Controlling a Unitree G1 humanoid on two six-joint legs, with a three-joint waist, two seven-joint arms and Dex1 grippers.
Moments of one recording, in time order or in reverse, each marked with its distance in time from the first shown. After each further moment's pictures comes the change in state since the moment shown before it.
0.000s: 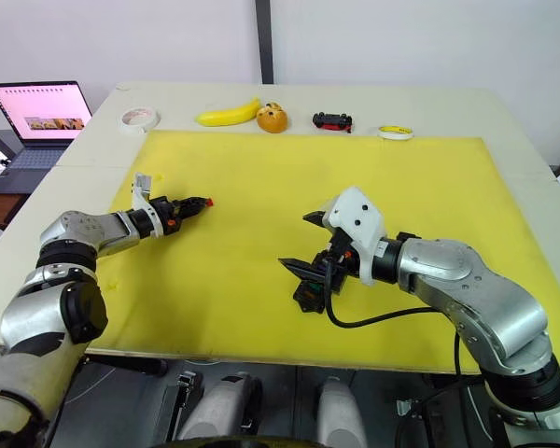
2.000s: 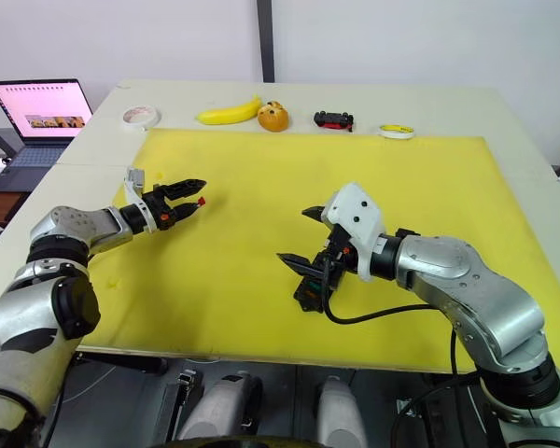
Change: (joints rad) left arm -0.028 0.029 0.003 0.047 -0.014 0.003 -0.070; right arm -0.016 0.022 0.000 -0.001 -0.030 -0.003 0.000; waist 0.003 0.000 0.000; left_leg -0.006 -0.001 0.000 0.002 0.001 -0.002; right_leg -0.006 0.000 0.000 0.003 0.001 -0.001
